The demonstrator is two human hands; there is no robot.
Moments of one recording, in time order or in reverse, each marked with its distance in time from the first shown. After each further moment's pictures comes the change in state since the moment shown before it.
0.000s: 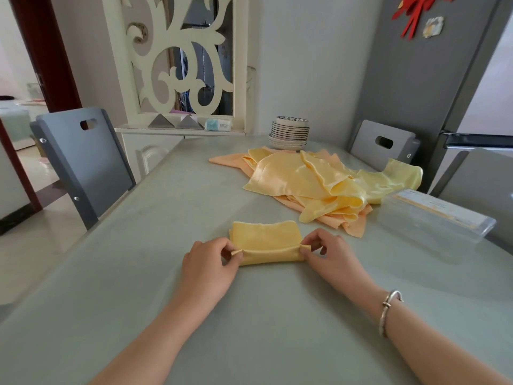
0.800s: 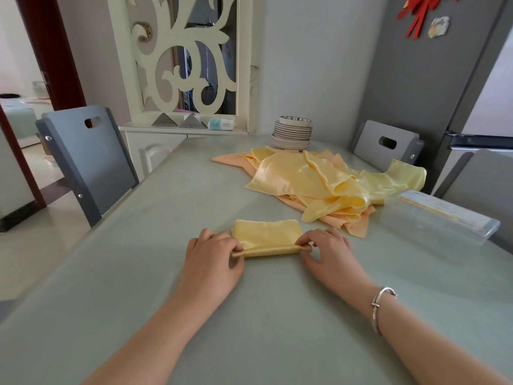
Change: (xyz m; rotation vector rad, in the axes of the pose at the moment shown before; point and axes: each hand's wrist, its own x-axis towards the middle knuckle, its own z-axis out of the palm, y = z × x) left_hand -0.001 0.004 -0.005 0.246 0.031 0.219; right_hand -0.001 -0.004 0.001 -0.284 0.024 -0.225
